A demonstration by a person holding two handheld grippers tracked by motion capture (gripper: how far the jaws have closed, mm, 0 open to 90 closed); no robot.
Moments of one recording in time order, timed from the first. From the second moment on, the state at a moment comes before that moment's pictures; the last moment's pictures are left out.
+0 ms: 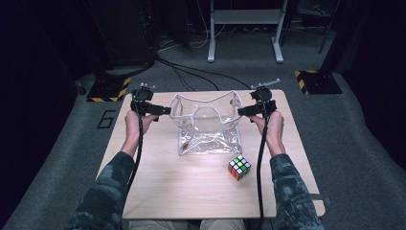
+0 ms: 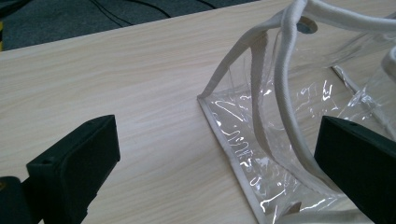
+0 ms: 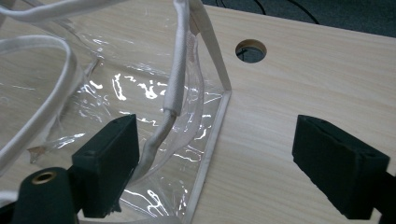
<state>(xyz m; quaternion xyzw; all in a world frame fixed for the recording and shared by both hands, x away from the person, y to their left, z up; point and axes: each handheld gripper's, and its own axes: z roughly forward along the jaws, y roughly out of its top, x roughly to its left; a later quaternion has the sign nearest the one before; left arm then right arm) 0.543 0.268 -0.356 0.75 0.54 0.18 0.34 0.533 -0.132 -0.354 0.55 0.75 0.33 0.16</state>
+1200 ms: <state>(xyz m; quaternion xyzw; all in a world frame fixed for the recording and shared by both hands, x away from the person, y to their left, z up) 0.444 0.309 -0.411 0.78 0.50 0.20 0.32 0.402 -0.183 -0.396 0.48 0.77 0.35 0.21</state>
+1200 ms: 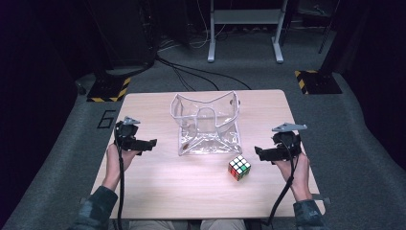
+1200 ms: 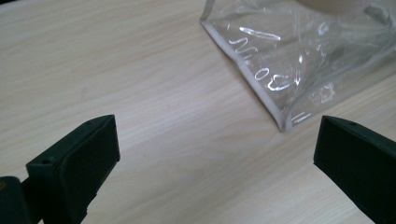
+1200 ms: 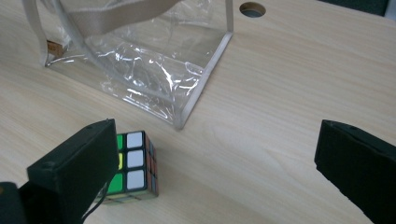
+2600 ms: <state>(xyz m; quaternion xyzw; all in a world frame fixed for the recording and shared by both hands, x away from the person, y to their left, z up) 0.376 0.347 -0.532 0.76 0.52 0.22 0.32 0.352 -0.203 -0.529 0.52 0.76 0.32 0.22</state>
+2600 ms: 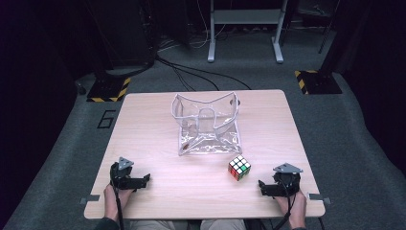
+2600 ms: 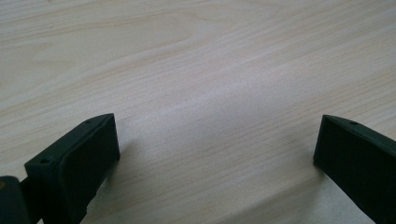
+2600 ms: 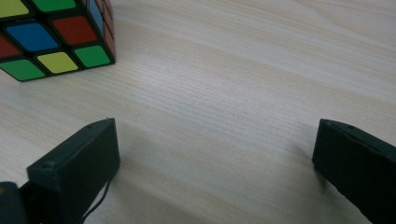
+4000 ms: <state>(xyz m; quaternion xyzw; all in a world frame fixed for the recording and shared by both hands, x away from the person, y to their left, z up) 0.376 0.348 -0.532 0.75 0.53 0.22 0.32 0.354 -0.200 -0.530 0.52 0.76 0.32 0.22</state>
